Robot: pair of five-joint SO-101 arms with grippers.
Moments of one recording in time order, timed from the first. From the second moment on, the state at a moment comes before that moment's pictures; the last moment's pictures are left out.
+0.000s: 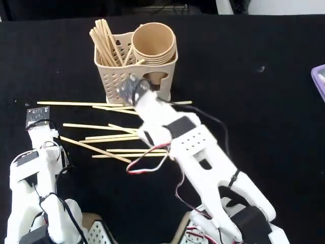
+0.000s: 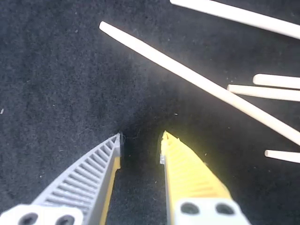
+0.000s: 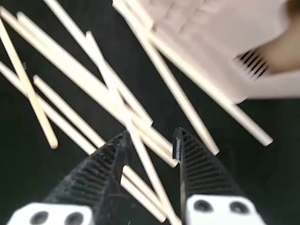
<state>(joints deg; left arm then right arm) -33.8 -33.5 72.0 38.0 -19.7 -30.1 -22.5 44.4 49.5 19.0</state>
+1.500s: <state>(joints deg) -15.6 43.4 -34.9 88.7 5.5 -8.2 -22.5 59.6 28.7 16.4</state>
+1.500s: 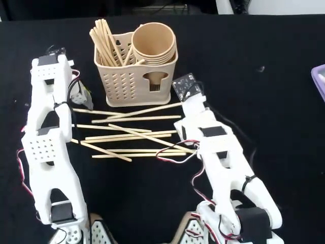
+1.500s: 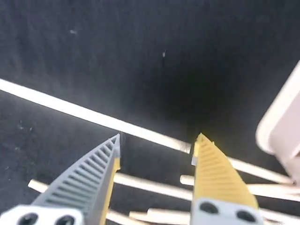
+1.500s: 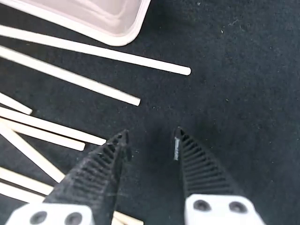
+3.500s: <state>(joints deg) -26.3 18.0 8.0 65.7 -10.8 -8.2 -22.5 60.6 27.5 16.4</state>
